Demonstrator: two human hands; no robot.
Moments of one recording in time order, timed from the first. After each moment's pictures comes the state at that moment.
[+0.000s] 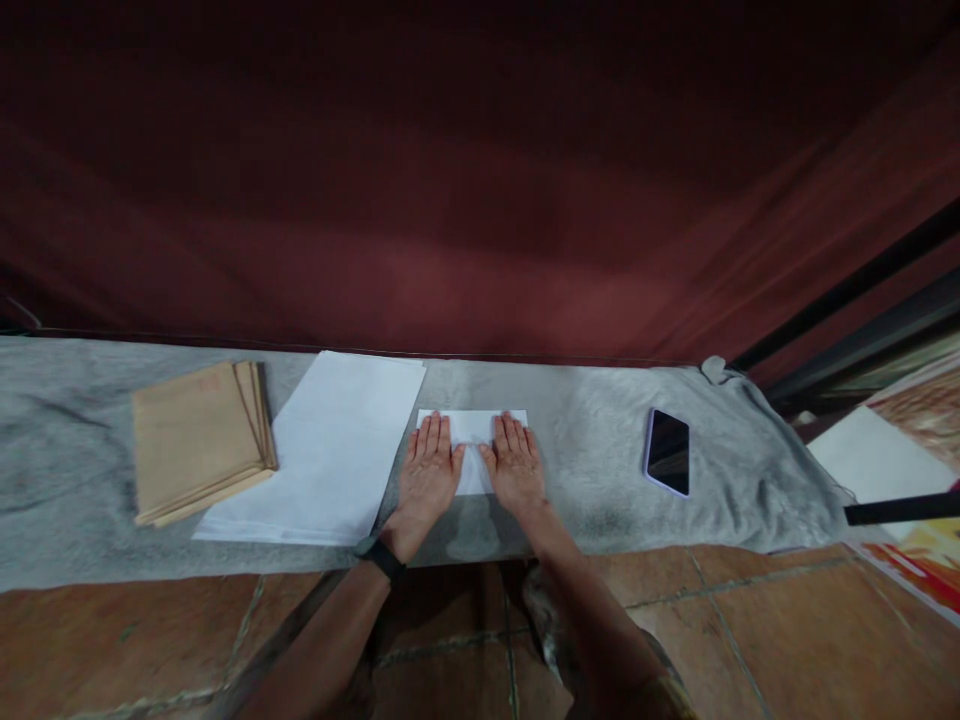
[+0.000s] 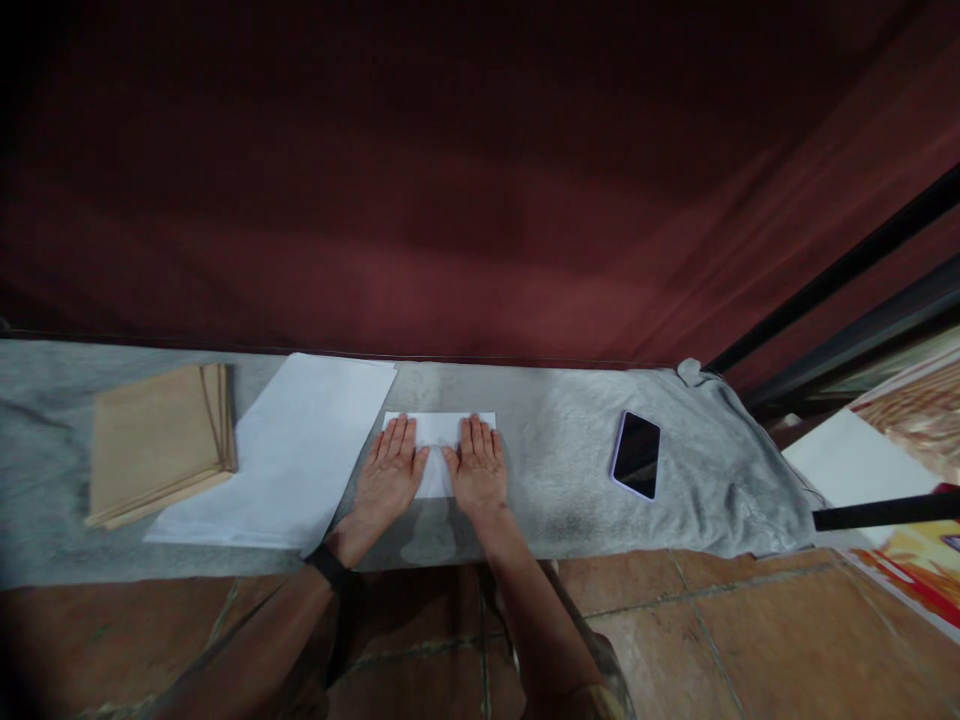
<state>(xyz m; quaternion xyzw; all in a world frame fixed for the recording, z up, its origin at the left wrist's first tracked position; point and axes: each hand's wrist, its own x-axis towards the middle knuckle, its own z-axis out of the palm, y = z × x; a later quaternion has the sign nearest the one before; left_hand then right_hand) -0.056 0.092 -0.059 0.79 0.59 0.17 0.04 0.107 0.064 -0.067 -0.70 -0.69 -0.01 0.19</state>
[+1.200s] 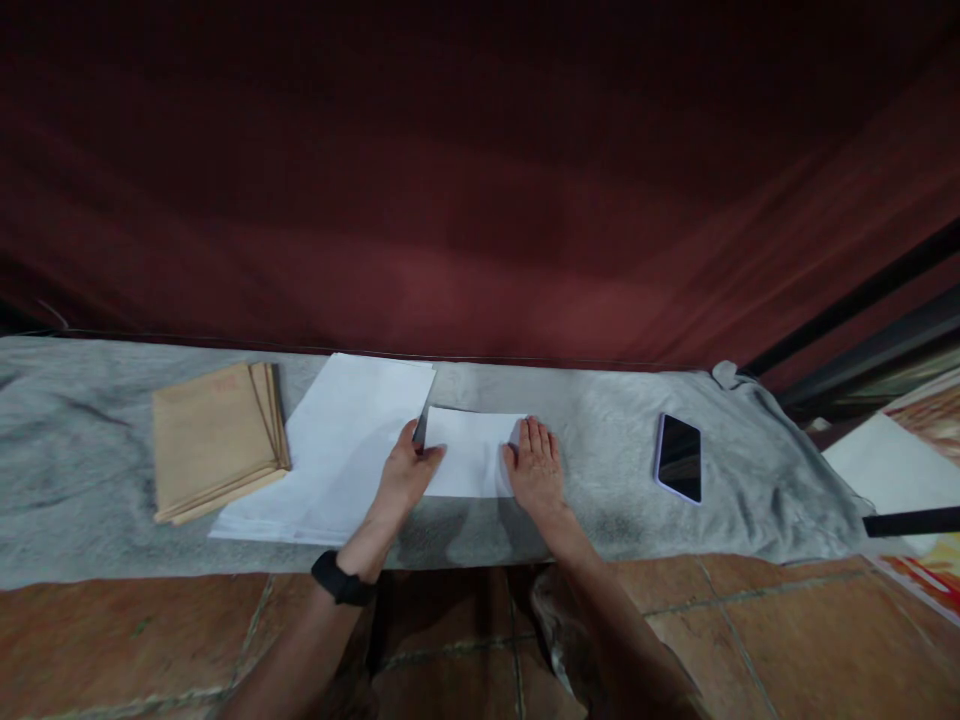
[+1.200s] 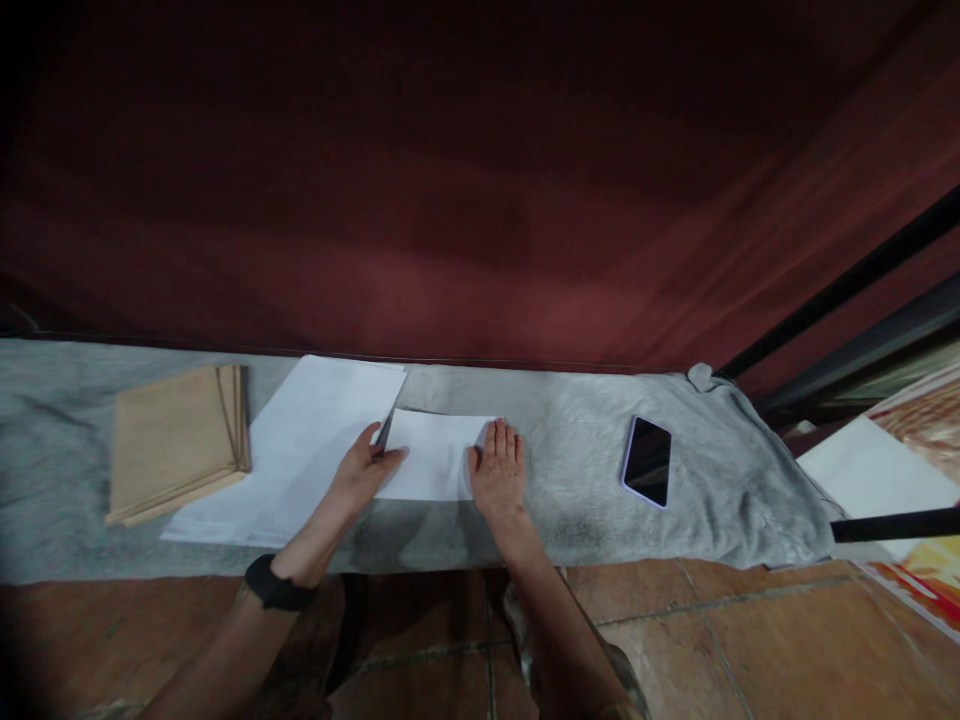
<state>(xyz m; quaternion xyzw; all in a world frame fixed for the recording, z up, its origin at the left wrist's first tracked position) -0.100 0.106 -0.014 0.54 0.66 0.34 0.40 0.118 0.064 -0.065 -0.73 -0.65 -0.01 0.21</state>
